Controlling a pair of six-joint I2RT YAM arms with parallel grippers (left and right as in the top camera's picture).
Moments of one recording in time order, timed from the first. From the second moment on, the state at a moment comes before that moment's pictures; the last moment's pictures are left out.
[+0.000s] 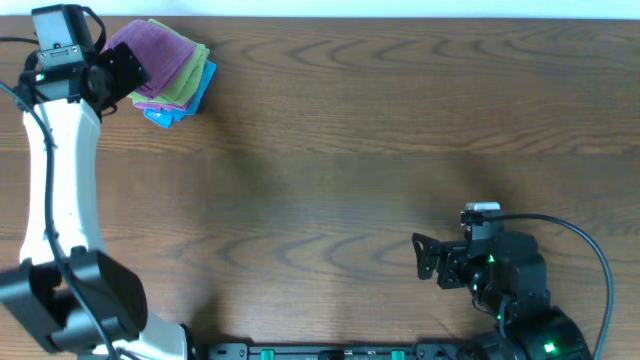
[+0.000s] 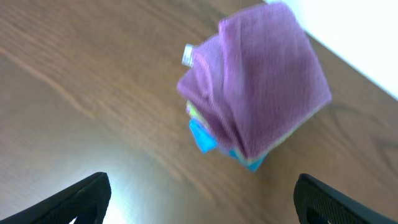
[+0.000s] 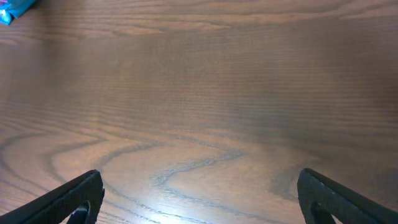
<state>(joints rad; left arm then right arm) 0.23 1.71 1.65 -0.87 -0.07 -0.38 0.28 0.50 0.51 -0.76 -0.08 0.31</state>
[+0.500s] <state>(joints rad) 0.23 1.43 1.65 -1.15 -0.07 -0.26 0.28 0.50 0.51 -0.76 -0.08 0.31</state>
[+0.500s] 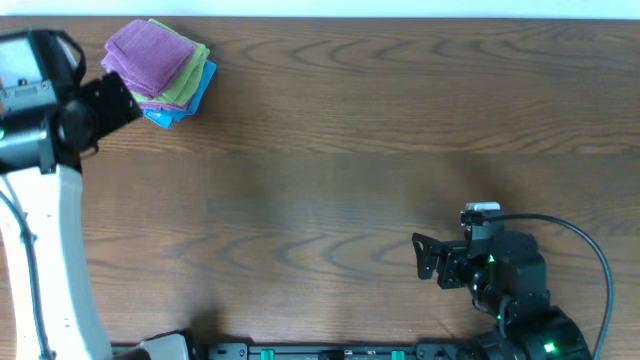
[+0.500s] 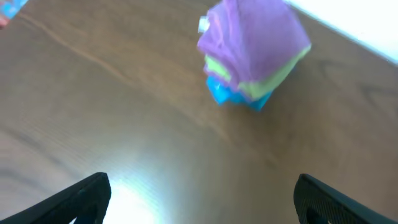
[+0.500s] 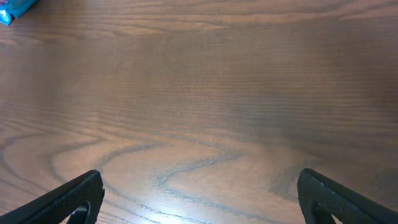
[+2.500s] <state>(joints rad) 0.08 0.13 0.38 -0.90 0.18 0.02 0.28 0.50 0.51 -0.76 -0.08 0.31</state>
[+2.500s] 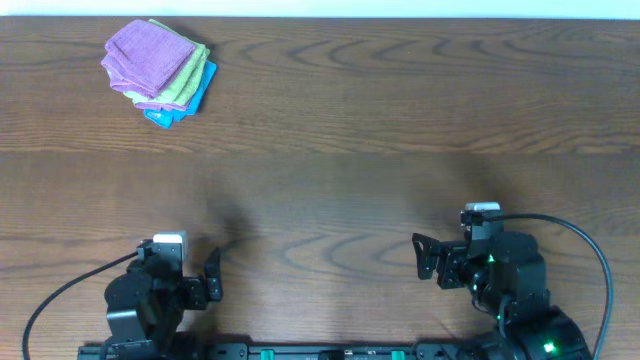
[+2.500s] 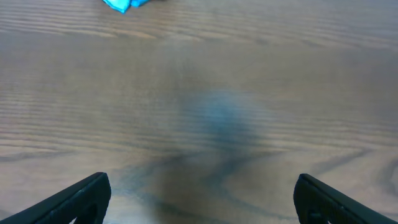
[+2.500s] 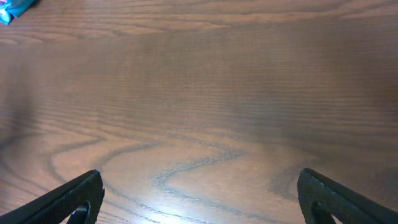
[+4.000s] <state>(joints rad) 0.01 0.01 0.25 -0.90 0.18 0.12 0.28 0.50 0.51 -0.76 -0.08 0.31</state>
